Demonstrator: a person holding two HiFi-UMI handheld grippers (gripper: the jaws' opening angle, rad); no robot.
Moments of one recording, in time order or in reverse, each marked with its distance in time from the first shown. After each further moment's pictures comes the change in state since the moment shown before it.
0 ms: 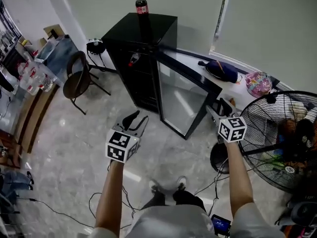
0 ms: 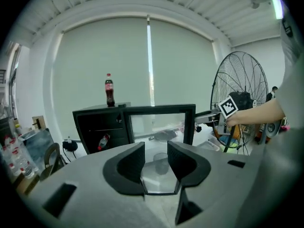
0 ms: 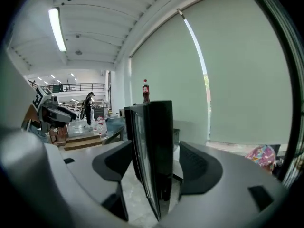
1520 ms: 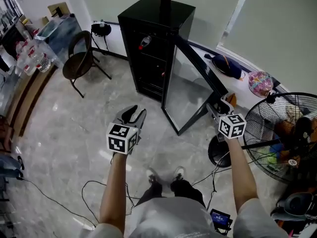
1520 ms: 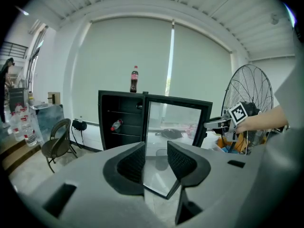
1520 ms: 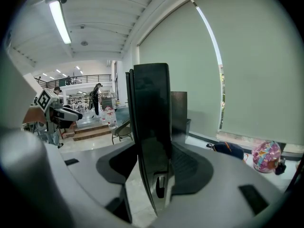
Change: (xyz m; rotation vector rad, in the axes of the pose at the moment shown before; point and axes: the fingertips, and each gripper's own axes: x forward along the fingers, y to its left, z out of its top) left arm -0.052 0.047 -0.092 -0.234 -0.014 0.069; right arm 0.010 0.085 -0.043 -0.040 0.135 0.070
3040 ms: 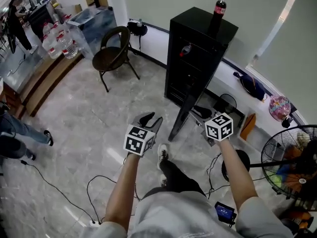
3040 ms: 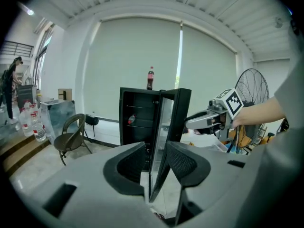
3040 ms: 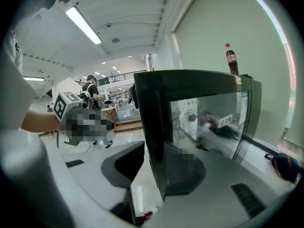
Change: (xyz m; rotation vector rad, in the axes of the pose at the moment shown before) left arm -0.093 0.104 -0.054 -0.034 0.028 0.042; right arm 0.122 0.292 0.032 -0.120 0.086 0.476
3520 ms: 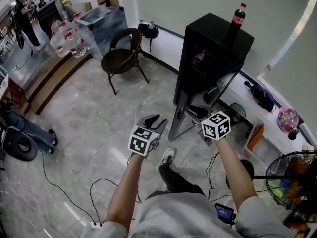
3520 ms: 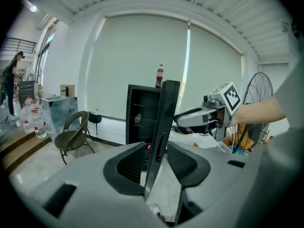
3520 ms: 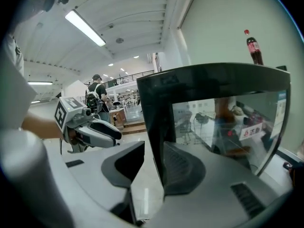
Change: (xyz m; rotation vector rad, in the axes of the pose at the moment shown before) left arm 0.026 0.066 0.008 -0.033 0.013 0.011; right arm 0.097 0.008 0.046 -0.014 -0.002 0.122
